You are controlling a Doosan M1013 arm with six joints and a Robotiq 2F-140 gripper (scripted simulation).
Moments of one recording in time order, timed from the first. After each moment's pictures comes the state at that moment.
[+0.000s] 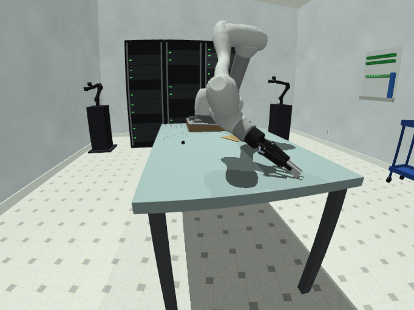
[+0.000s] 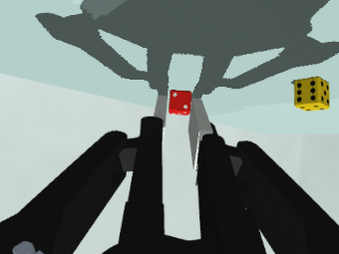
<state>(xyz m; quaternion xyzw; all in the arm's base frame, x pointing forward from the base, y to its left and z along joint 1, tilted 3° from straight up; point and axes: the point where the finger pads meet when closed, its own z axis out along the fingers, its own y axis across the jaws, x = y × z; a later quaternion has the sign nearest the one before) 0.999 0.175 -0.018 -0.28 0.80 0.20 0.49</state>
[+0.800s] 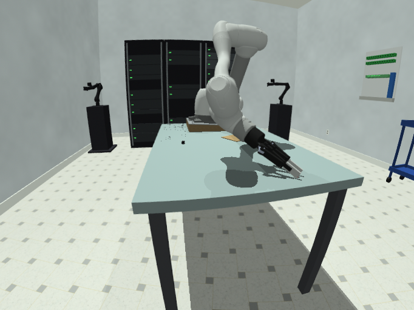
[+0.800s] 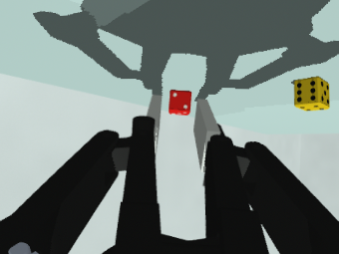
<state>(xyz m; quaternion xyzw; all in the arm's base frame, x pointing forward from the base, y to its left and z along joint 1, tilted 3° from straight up) 0.999 0.175 -0.018 -0.28 0.80 0.20 0.49</state>
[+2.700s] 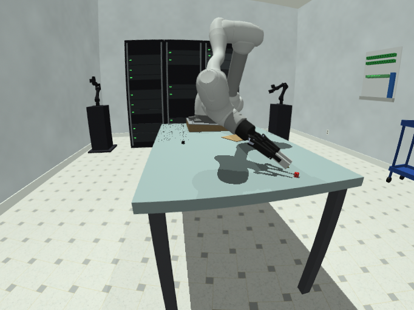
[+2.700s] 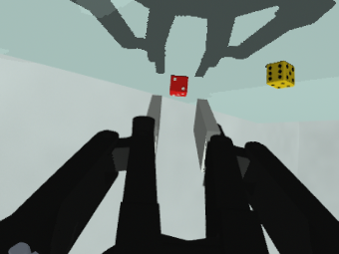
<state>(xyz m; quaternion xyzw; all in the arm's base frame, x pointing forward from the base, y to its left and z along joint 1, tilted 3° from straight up) 0.966 0.145 0.005 -0.28 0.80 0.20 0.49</state>
